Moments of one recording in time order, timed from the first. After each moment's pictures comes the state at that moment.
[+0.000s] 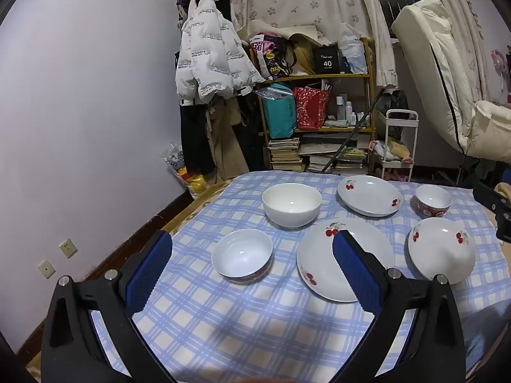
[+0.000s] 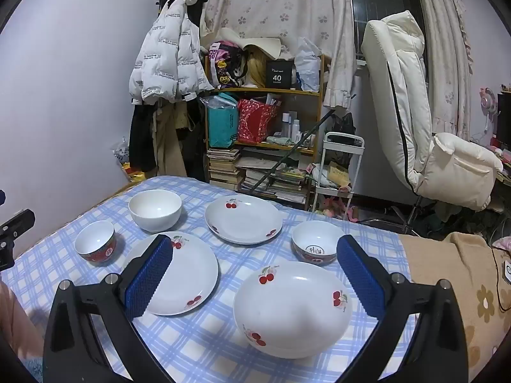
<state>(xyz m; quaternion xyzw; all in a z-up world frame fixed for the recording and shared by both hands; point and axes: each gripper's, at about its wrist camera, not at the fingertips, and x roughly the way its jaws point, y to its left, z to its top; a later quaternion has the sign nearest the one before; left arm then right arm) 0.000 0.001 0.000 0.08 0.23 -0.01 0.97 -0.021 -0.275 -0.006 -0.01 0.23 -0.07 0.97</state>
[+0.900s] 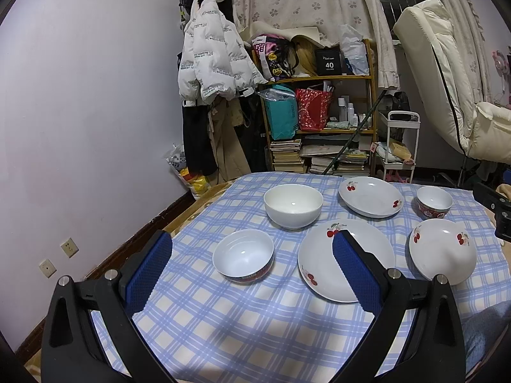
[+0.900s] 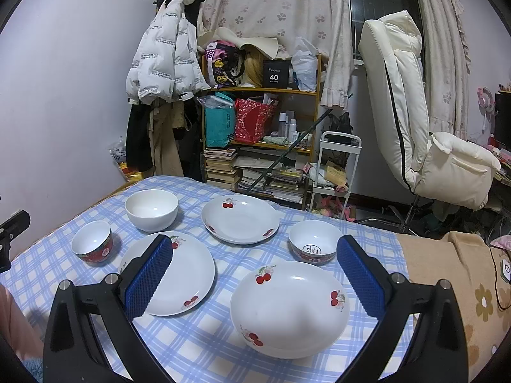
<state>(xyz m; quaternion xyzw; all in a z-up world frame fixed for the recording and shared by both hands) -0.002 0.001 -0.002 0.09 0.22 -0.01 0.97 -0.020 -0.274 -0.007 -0.01 0.23 -0.07 0.97</state>
